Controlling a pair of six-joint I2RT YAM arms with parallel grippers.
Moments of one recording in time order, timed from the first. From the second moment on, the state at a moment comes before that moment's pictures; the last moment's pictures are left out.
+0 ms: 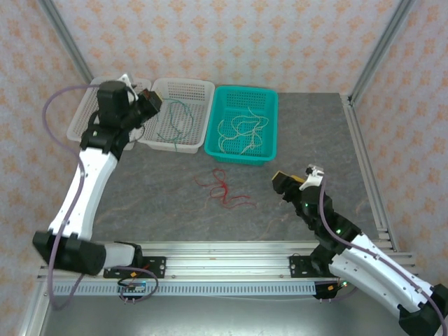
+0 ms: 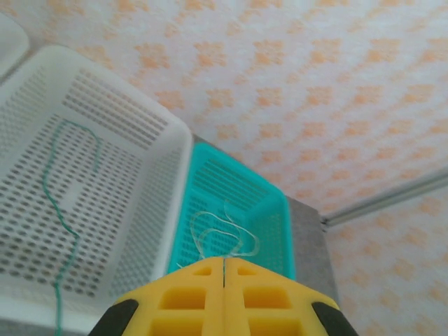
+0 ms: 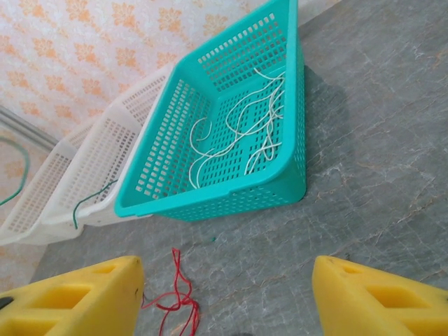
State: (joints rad) left arm -0.07 1.35 1.47 -0.50 0.18 -0.68; right arm 0.71 0.52 0.41 -0.23 0.36 0.79
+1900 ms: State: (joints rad) left arm -0.54 1.04 0.56 -0.22 0.10 -1.22; right arm 0.71 0.84 0.52 -0.24 0.17 0.87
